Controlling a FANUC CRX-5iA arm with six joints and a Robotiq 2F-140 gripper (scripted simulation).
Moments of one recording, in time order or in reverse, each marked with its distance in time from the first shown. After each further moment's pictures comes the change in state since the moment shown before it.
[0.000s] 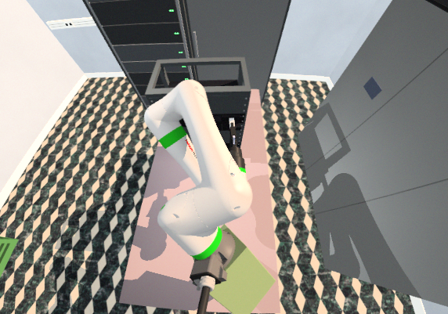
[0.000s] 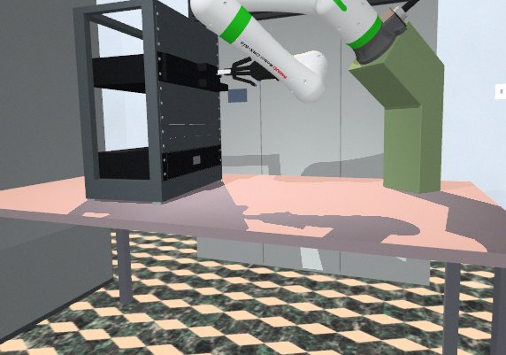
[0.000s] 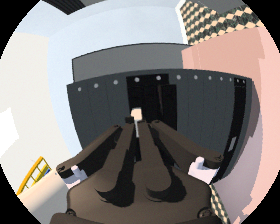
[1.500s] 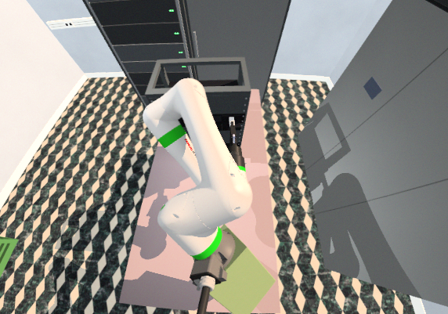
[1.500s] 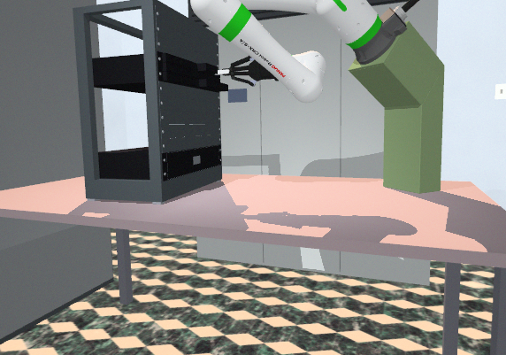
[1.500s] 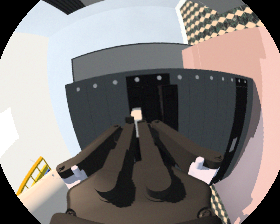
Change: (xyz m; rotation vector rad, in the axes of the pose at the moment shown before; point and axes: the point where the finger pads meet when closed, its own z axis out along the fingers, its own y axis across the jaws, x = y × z) arm 0.000 0.000 0.007 0.000 0.000 0.000
